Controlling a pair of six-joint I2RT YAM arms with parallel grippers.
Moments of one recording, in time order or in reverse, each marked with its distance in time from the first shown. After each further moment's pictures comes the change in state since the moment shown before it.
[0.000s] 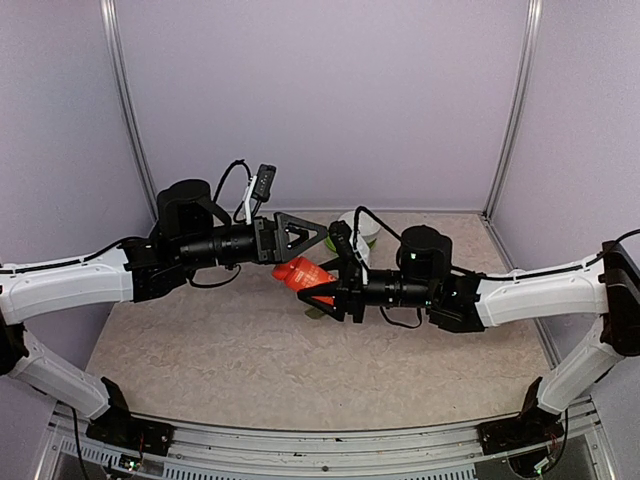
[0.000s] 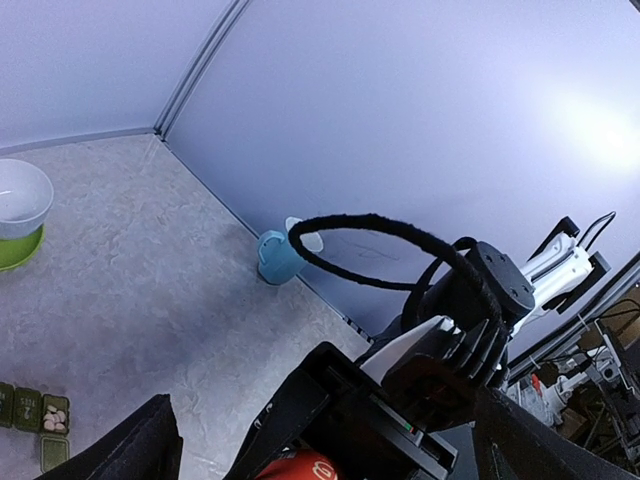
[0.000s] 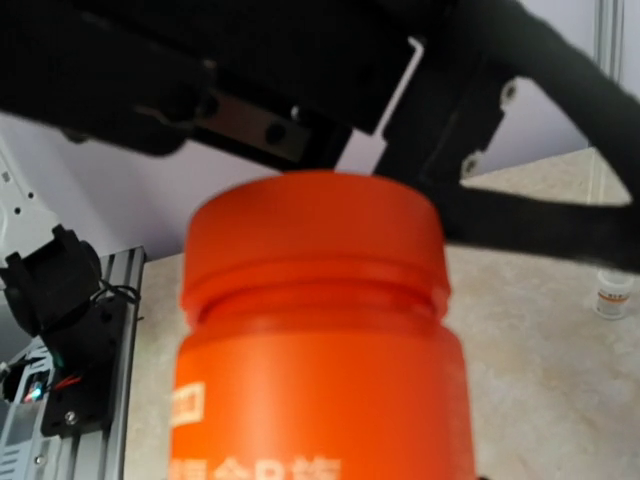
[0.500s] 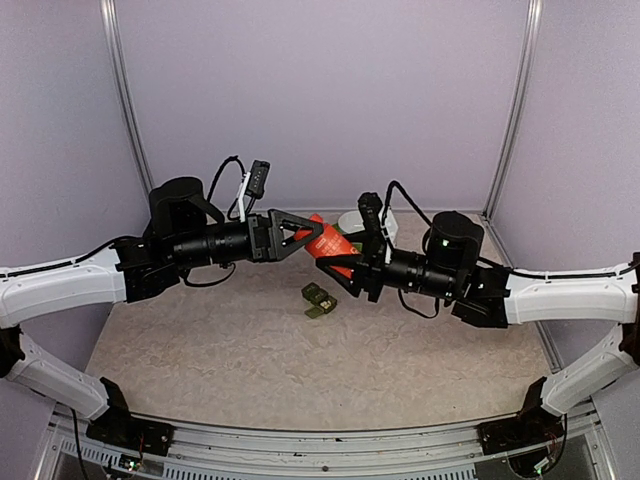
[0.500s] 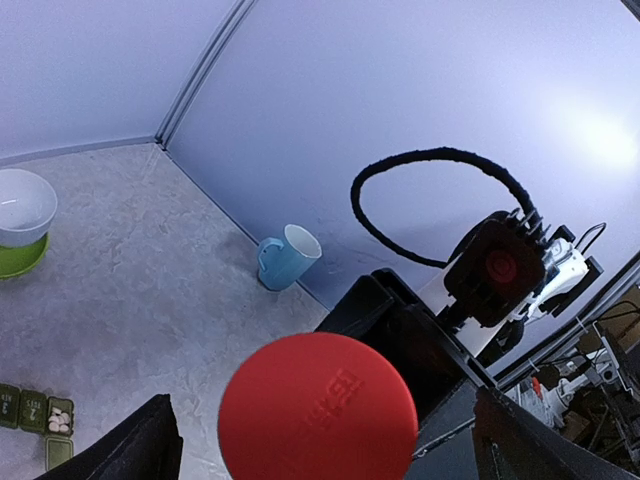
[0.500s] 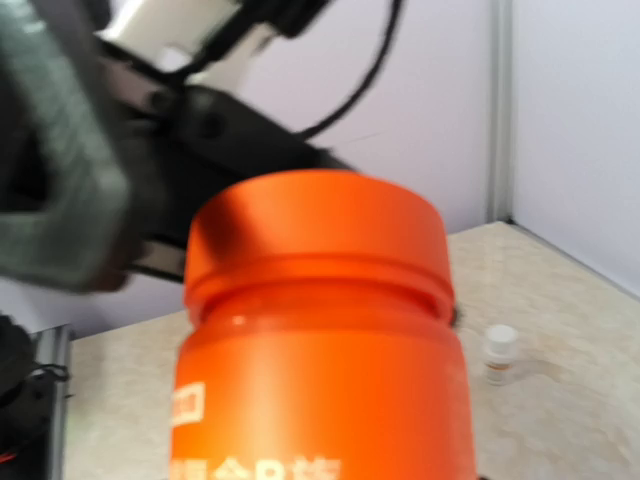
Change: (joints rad) left arm -0.002 -0.035 0.000 -0.022 -0.014 0.007; right arm -0.010 -0.154 -0.017 -0.037 0.146 -0.035
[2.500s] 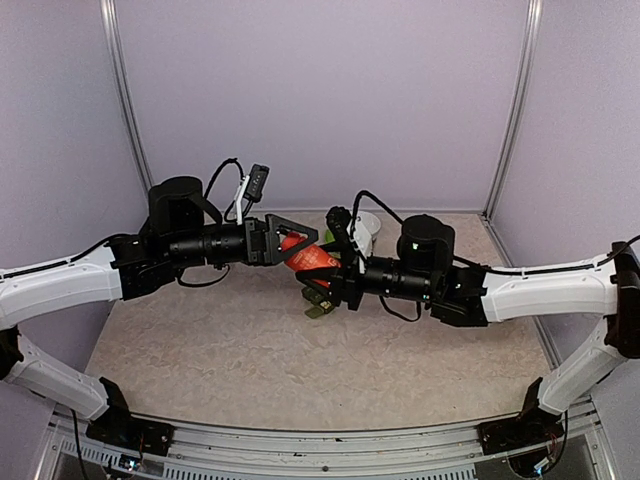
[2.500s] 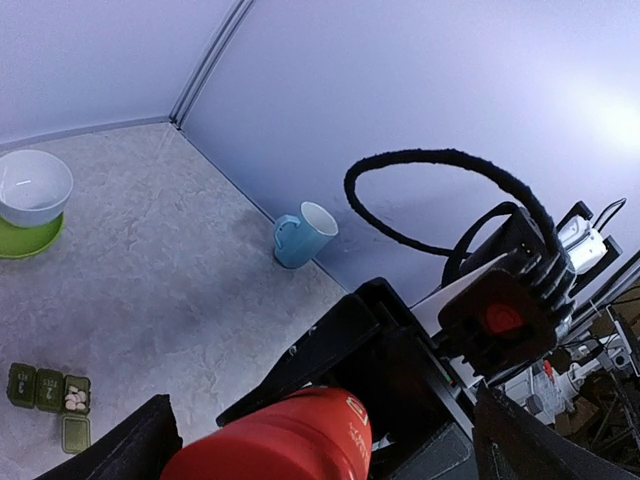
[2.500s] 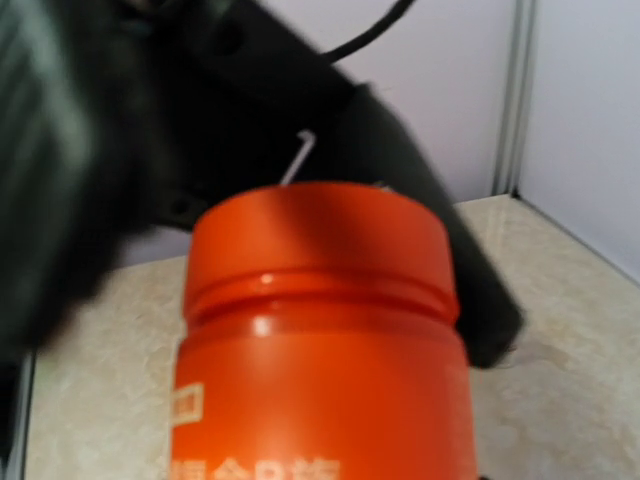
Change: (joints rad) left arm 0.018 -0.019 0.008 -0.091 0.026 0.039; right arm 0.039 0.122 0.081 -0.039 0.032 -0.093
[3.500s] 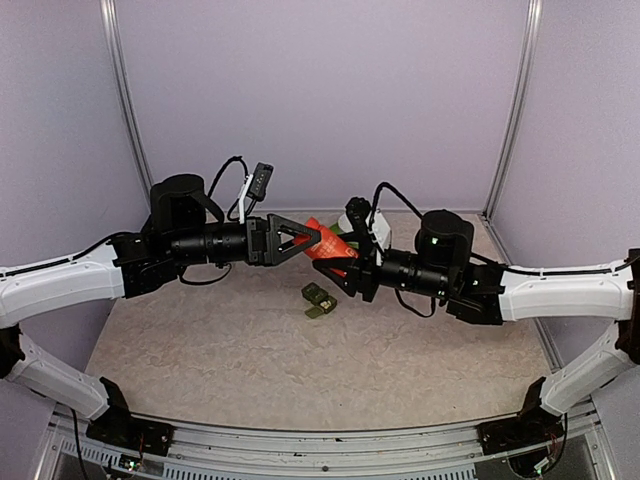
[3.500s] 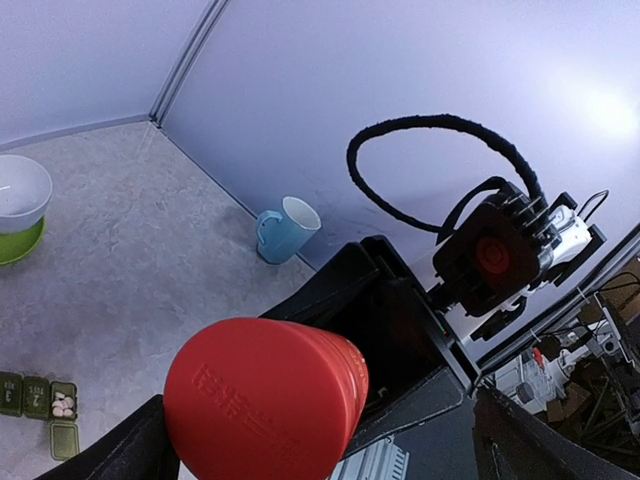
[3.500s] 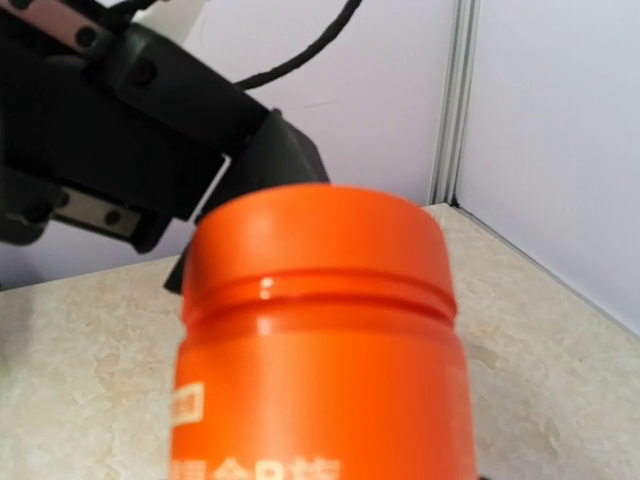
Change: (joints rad) left arm 0.001 0.016 0.015 0.006 0.053 0.009; right arm -0.037 -0.091 -0.043 -0.031 0.046 -0.034
